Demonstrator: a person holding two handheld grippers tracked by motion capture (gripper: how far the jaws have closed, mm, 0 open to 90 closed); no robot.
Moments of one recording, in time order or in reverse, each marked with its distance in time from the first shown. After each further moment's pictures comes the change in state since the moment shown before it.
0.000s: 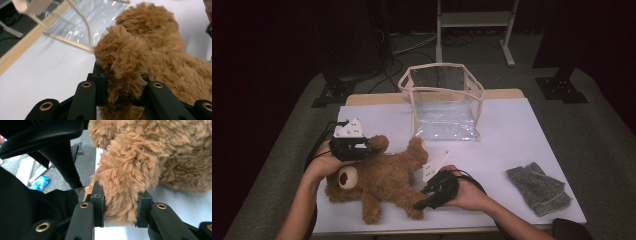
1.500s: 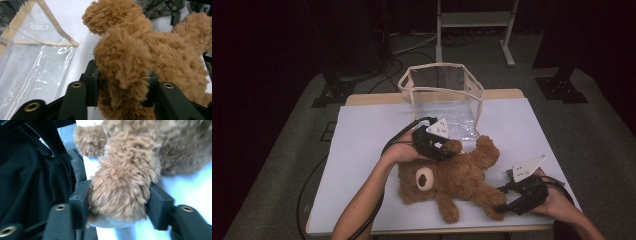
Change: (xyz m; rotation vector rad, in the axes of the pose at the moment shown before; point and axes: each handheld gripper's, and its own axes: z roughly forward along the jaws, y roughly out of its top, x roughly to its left) left arm -0.063 0.113 0.142 0.014 -0.288 0.237; right arm 0.015 -0.147 -0.152 -0.033 -0.164 0.169
